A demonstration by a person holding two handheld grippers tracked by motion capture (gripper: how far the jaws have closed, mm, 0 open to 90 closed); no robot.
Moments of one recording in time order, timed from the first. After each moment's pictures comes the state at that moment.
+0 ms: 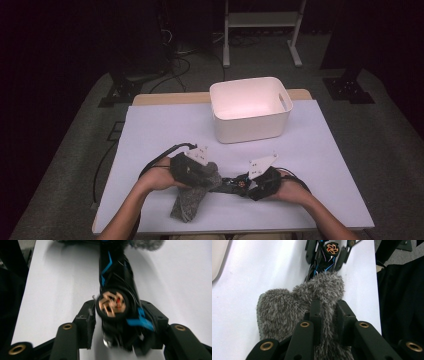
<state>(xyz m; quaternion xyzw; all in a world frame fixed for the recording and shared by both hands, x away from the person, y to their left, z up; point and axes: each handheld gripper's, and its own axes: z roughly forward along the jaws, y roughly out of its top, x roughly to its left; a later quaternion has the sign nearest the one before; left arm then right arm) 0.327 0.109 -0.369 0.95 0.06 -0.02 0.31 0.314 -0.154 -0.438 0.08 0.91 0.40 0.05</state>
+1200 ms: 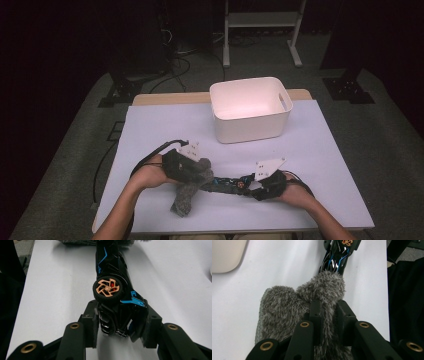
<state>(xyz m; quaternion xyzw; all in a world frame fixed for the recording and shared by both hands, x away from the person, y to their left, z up) 0.332 0.129 -0.362 0.95 0.08 0.00 0.30 0.308 -0.167 -0.443 0.09 0.90 0.42 0.07</state>
